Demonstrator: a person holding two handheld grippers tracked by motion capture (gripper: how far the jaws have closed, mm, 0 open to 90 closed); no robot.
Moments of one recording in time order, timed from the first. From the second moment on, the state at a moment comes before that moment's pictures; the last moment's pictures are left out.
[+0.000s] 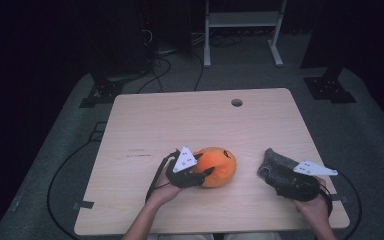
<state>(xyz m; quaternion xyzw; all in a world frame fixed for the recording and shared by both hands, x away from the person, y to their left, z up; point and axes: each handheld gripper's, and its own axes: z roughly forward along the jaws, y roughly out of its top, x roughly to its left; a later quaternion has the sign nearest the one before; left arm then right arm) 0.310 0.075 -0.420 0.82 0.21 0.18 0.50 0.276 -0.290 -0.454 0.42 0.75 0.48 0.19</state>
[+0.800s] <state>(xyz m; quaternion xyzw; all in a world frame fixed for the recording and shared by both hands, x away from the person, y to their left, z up) 0.285 0.099 -0.430 0.81 0.20 0.16 0.53 0.277 -0.293 -0.454 0.43 0.74 0.48 0.19</state>
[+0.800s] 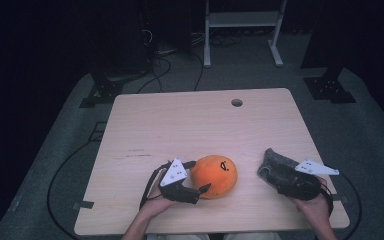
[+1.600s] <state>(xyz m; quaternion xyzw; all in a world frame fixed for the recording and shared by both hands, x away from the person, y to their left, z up) 0.285 0.097 -0.437 0.84 0.17 0.16 0.50 0.314 -0.298 -0.443 0.45 0.74 0.47 0.19</state>
